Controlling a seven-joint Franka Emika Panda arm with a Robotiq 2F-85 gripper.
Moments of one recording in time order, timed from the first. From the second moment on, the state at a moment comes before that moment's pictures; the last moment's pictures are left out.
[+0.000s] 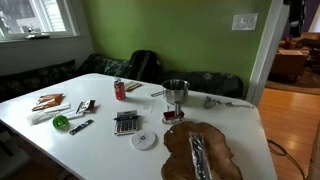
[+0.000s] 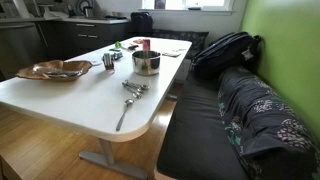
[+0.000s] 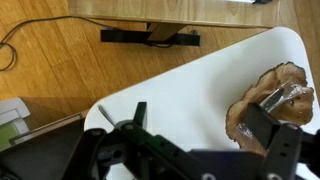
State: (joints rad) arm -0.06 -0.51 -0.23 -2.36 -0.02 1.60 -0.30
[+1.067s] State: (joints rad) arm 0.02 -0.36 -0.11 -2.38 0.06 1.65 -0.30
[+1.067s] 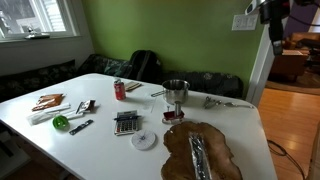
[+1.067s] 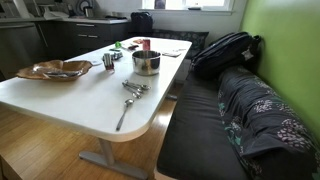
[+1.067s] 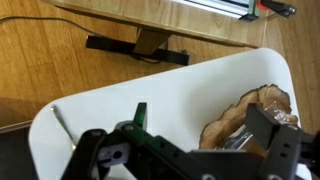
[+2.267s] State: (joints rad) arm 0.20 0.15 0.16 -2.34 0.16 2.05 0.02
